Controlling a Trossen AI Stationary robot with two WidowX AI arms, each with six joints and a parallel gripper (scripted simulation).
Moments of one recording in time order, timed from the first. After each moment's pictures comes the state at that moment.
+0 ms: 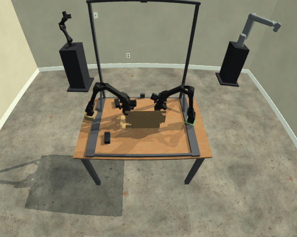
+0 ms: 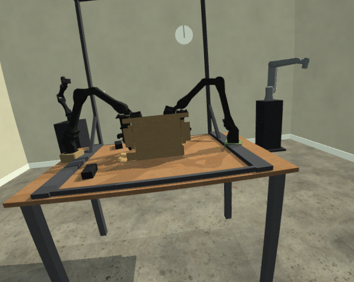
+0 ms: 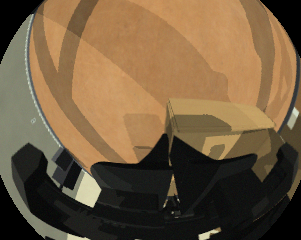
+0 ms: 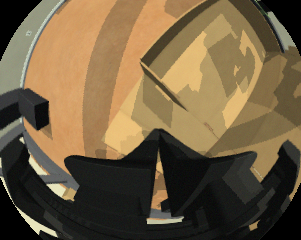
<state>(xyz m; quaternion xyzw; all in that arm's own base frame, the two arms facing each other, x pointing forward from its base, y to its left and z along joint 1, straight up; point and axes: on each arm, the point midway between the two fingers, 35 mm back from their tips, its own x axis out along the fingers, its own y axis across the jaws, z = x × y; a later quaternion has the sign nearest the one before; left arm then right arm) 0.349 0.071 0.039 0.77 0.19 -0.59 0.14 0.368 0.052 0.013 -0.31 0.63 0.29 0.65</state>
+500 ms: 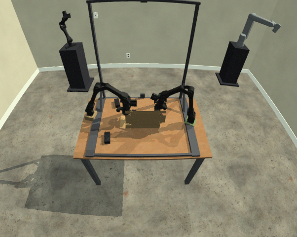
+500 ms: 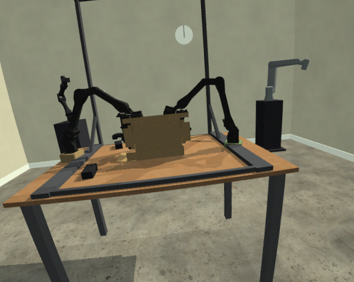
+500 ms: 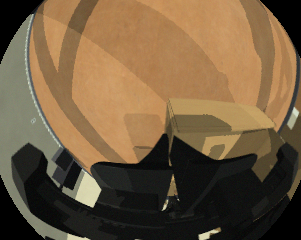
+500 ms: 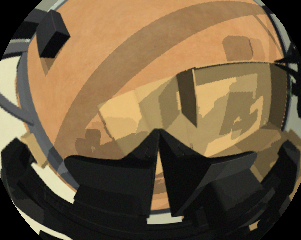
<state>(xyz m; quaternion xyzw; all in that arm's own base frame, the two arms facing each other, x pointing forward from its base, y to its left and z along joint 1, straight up) 0.349 0.071 0.039 0.77 0.19 -0.59 0.14 0.368 0.052 0.019 -0.48 0.52 0.47 0.53</state>
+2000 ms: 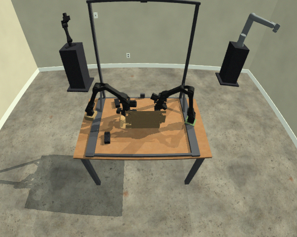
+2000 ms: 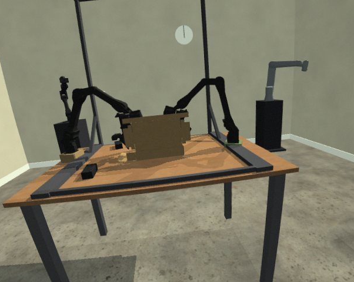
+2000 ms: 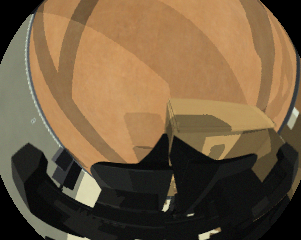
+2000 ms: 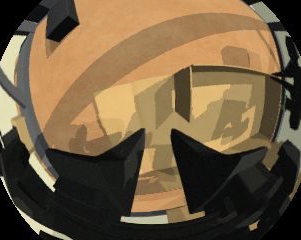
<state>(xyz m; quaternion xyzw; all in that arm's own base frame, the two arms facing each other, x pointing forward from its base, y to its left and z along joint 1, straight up) 0.349 0.071 0.039 0.77 0.19 -0.59 0.14 0.375 0.044 0.023 -0.51 0.47 0.50 0.51</state>
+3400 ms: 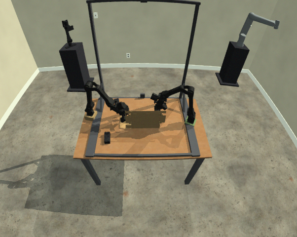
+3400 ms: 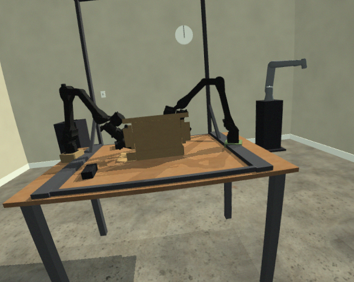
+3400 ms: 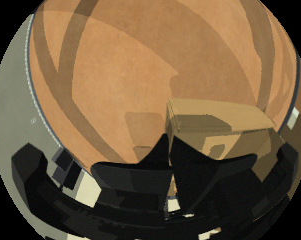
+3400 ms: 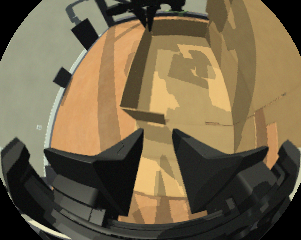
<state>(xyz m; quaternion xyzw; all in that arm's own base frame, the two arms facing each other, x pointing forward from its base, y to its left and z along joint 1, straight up) 0.349 0.071 0.039 0.77 0.19 -0.59 0.14 0.367 0.050 0.018 0.01 0.44 0.18 0.88</state>
